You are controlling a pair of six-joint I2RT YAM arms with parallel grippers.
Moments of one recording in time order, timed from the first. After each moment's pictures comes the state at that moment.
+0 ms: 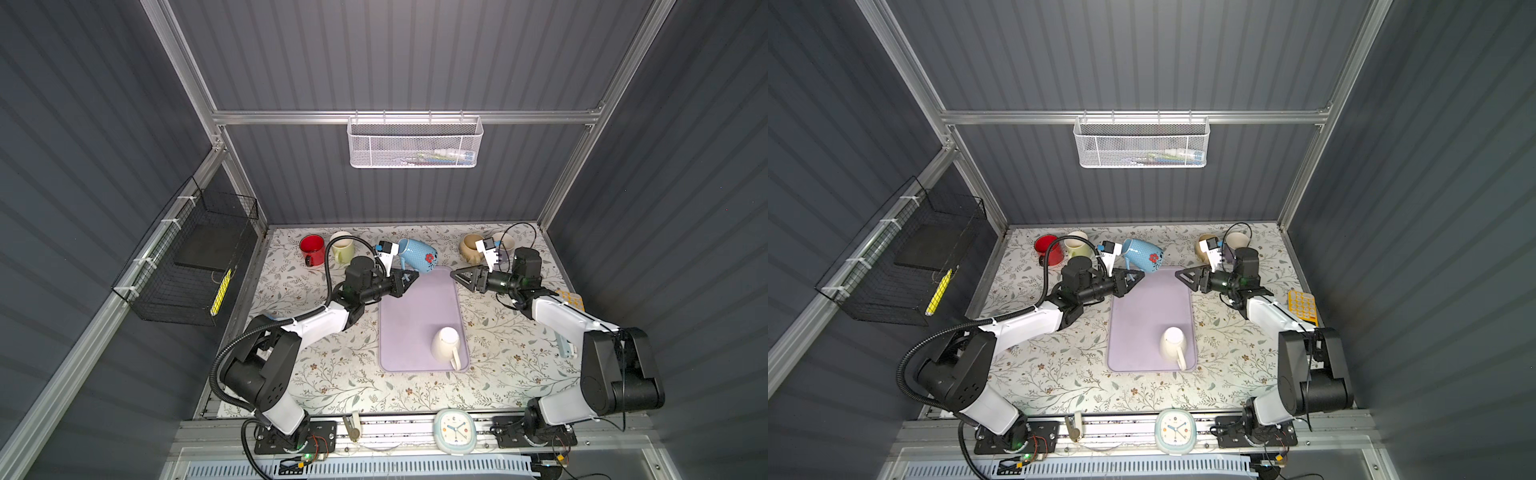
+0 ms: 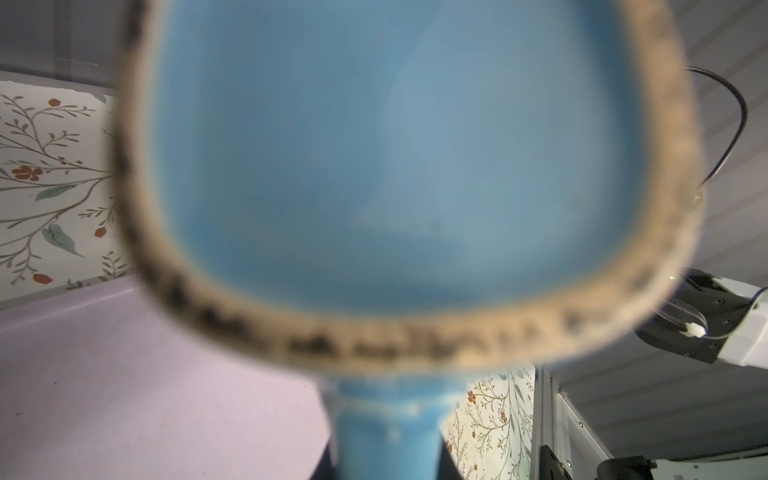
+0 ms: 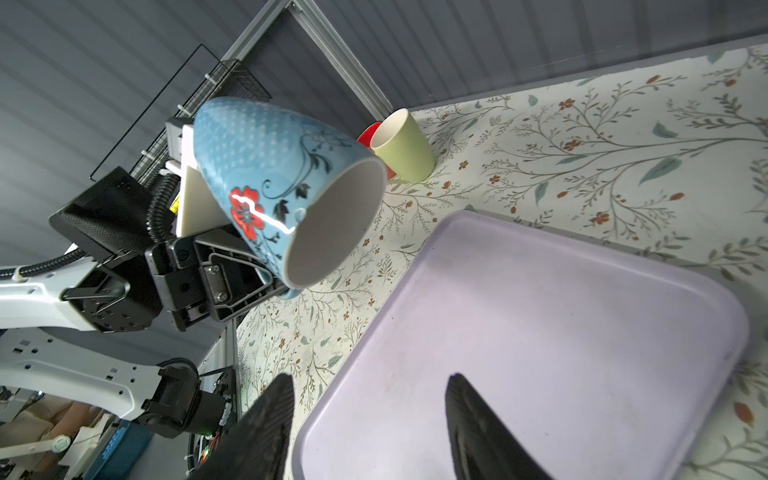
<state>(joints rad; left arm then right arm) -0.58 1.63 0.91 0.51 0.52 -0.56 0.11 1.49 0.81 0.27 -1.02 0.35</state>
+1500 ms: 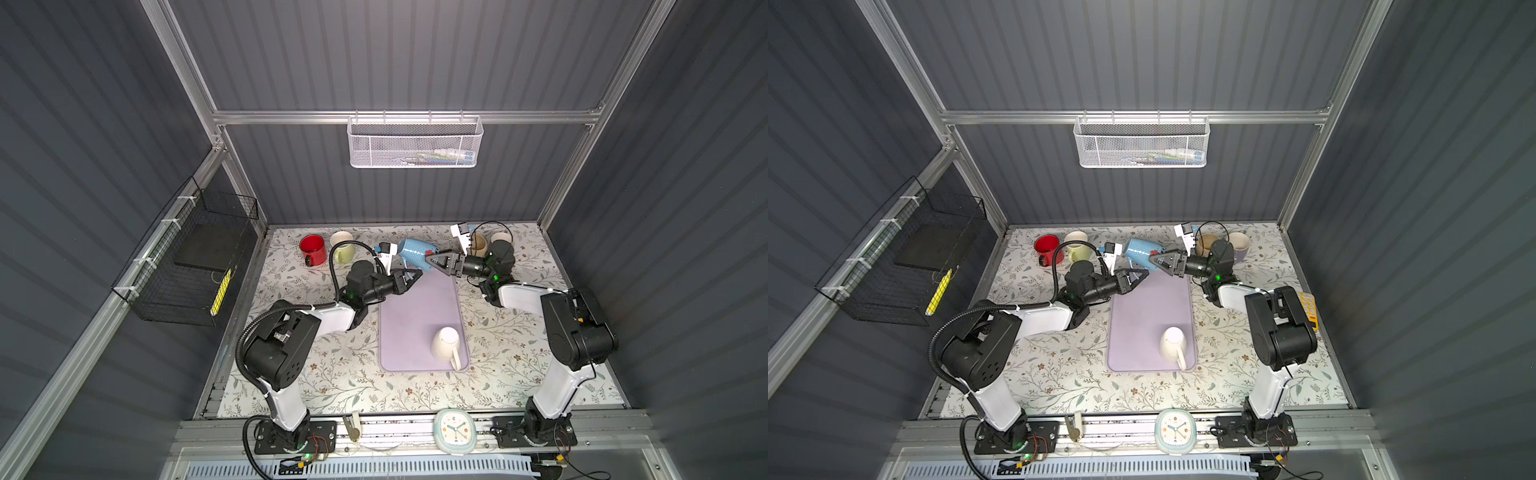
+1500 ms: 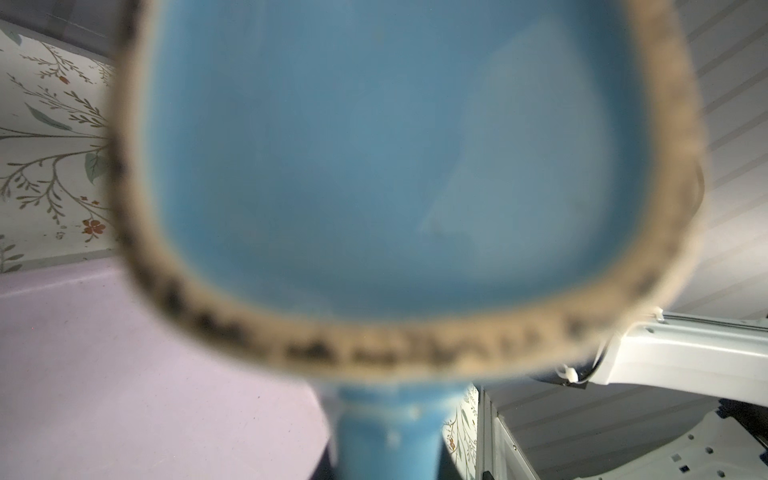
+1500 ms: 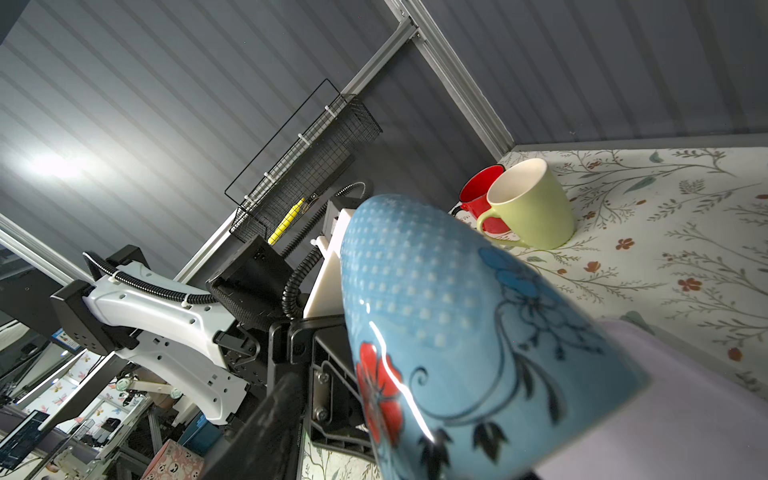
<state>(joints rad) -0.57 1.77 0.89 0.82 0.60 -0.80 0.26 1.82 0.97 1.00 -1.13 0.85</state>
